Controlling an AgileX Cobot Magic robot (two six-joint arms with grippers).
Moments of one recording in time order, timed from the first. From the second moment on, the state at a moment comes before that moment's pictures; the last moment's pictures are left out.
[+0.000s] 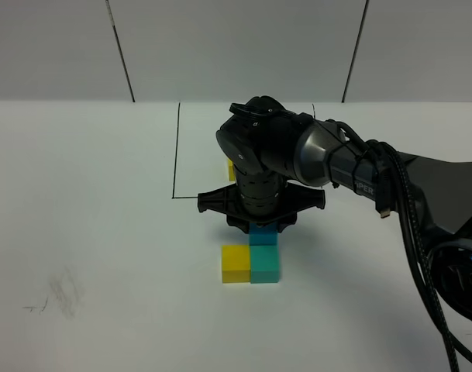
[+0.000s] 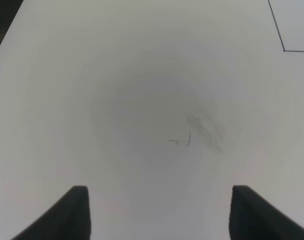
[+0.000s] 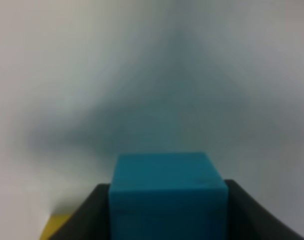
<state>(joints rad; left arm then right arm) 0.02 -0.01 -0.51 0.07 1.07 -0.06 0.71 2.25 -1.78 -0.20 1.05 0.85</state>
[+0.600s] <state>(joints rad) 0.02 -0.01 -0.51 0.07 1.07 -0.06 0.71 2.29 -1.78 -0.20 1.04 0.85</state>
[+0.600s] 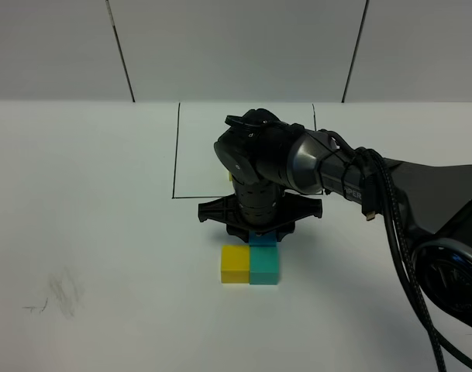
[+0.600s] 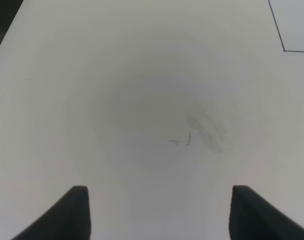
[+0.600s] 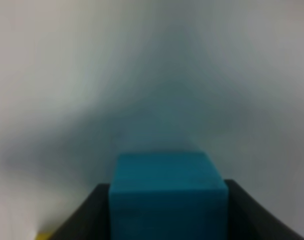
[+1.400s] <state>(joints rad) 0.02 -0.01 -0.51 0.07 1.07 -0.06 0.71 2.30 -1.78 -0.20 1.04 0.86</state>
